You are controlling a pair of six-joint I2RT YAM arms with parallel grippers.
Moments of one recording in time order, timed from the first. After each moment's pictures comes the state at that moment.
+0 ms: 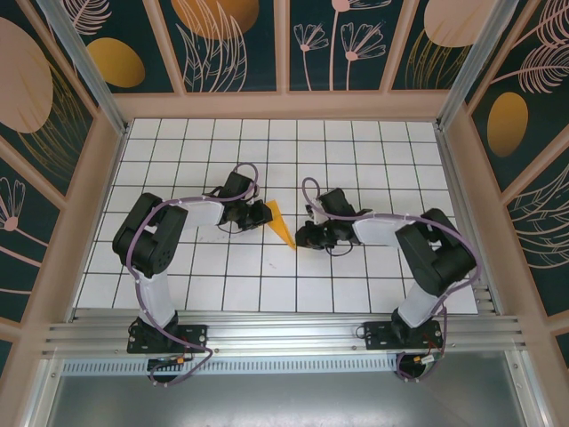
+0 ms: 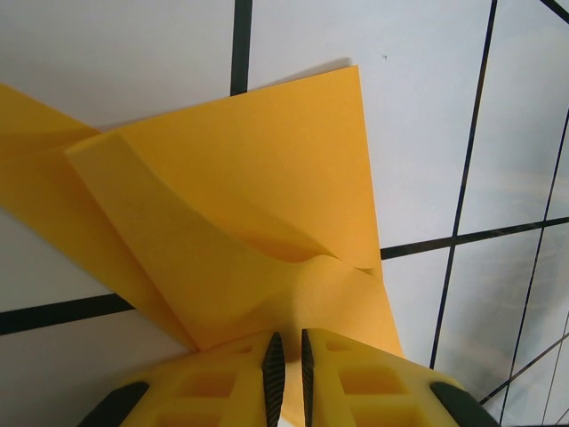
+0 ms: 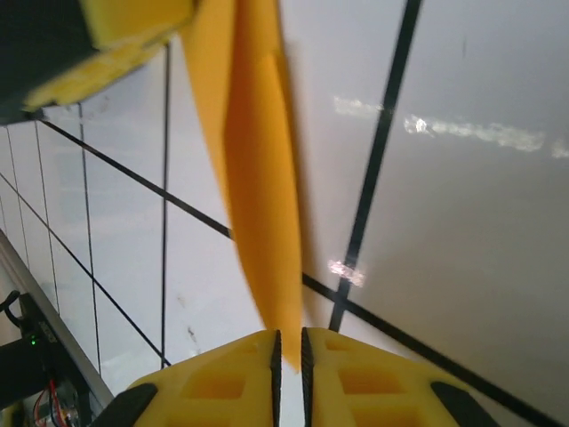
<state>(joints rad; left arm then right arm) -0.47 1.92 1.00 -0.09 0.41 -0.75 0.60 1.66 0.79 -0.12 -0.54 0.60</state>
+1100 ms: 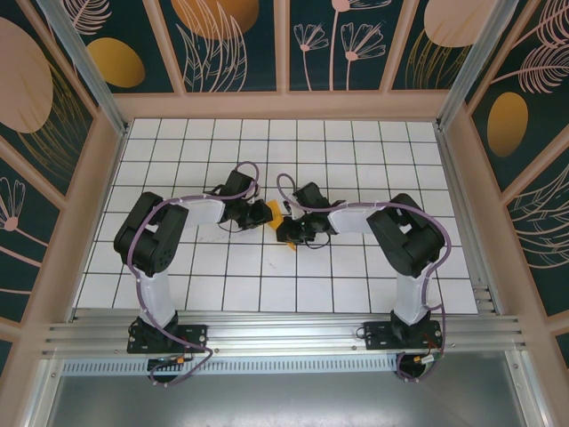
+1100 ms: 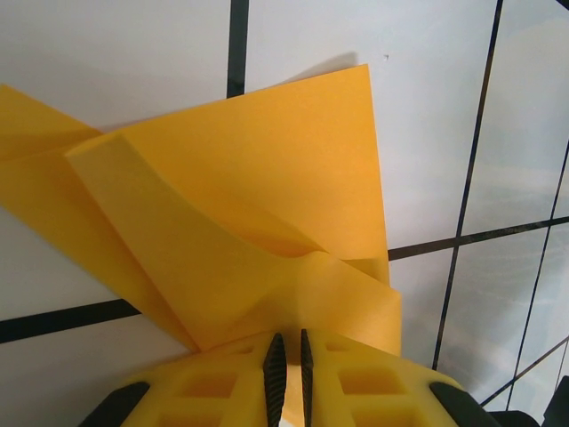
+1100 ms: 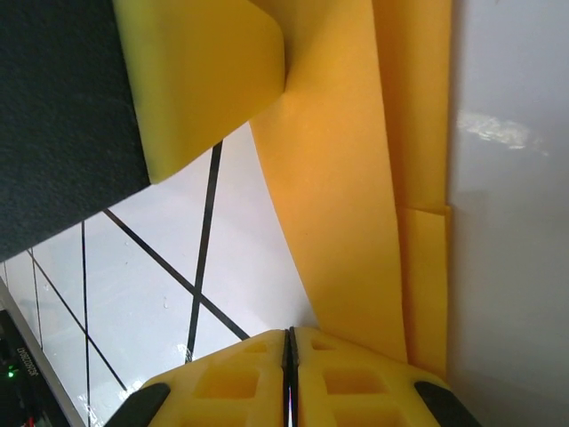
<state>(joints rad) -0.47 1.93 1.03 -0.13 0.41 -0.74 0.68 1.90 0.99 -0.10 -0.53 0.59</state>
